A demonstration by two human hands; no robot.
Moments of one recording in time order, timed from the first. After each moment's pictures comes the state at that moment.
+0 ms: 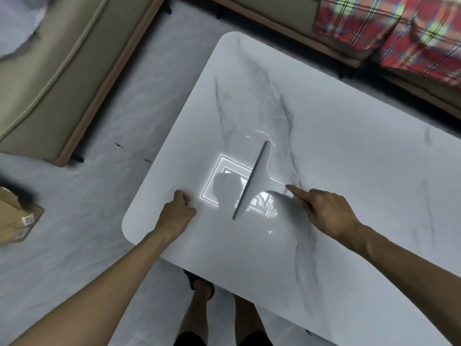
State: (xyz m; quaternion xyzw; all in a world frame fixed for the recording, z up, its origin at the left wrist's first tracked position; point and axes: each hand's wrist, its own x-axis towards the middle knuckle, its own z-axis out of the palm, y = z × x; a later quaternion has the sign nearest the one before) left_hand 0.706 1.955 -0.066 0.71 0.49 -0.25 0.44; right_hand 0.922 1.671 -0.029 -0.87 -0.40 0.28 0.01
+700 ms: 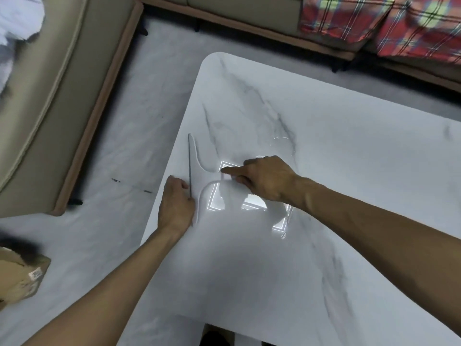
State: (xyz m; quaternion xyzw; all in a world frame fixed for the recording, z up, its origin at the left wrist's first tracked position) left_hand 0.813 2.027 -0.090 0.82 0.45 -0.13 0.33; right_hand 0.984 1.863 -0.056 -0.82 -0.51 0.26 0.03
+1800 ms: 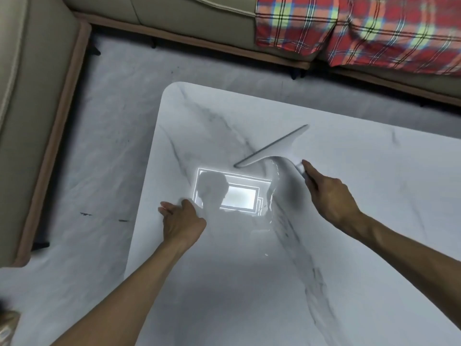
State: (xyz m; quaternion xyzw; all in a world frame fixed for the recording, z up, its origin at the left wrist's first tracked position) left_hand 0.894 2.008 -0.095 0.80 0.36 -0.38 0.30; right_hand 1.041 1.728 -0.023 -0.95 -0.10 0.27 0.09
